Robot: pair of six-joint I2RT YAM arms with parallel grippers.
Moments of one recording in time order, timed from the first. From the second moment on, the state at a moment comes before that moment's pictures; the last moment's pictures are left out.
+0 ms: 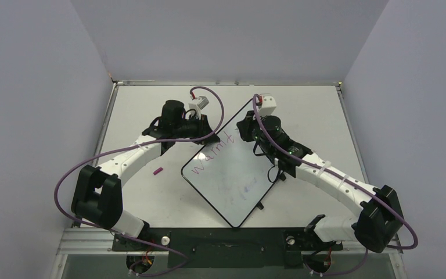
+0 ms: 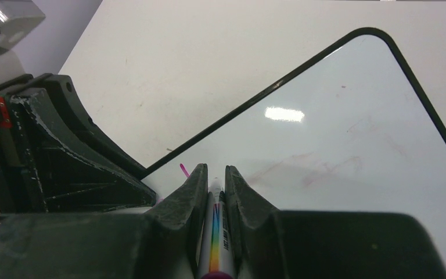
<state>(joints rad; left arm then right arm) -0.44 1.50 1.05 -0.11 0.63 -0.33 0.71 1.28 0.96 0.03 0.23 0.38</state>
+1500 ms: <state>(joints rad) -0.44 1.50 1.05 -0.11 0.61 -0.33 0.69 1.34 0.94 0.06 0.19 0.39</state>
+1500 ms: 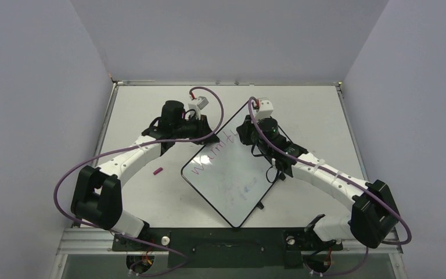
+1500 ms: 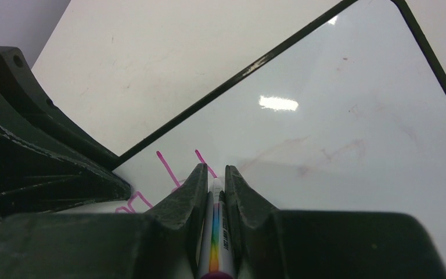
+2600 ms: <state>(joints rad) -0.44 1.49 1.05 -0.12 0.61 -0.33 0.69 1.33 0.93 0.06 0.20 0.41</state>
